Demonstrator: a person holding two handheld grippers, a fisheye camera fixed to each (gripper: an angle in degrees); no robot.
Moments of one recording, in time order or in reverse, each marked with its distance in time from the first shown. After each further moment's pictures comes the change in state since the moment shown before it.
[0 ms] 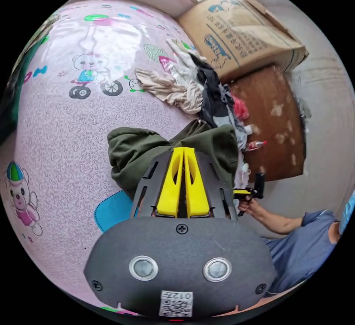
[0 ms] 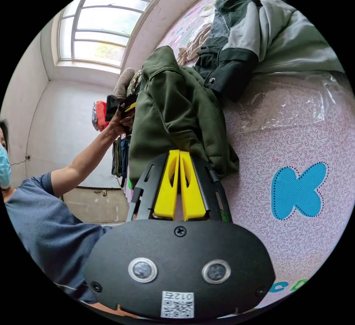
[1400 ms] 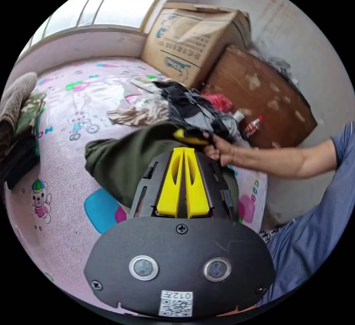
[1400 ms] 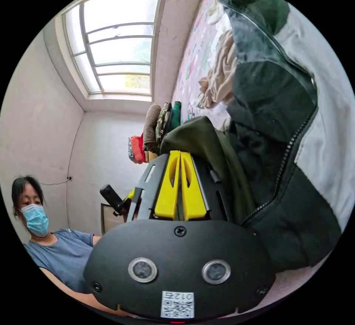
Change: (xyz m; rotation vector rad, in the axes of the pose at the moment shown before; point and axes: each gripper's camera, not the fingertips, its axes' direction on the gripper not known) left arm 0.038 0.154 0.034 0.449 -0.089 0.776; right arm 0.031 -0.130 0.060 0.165 -0.408 0.031
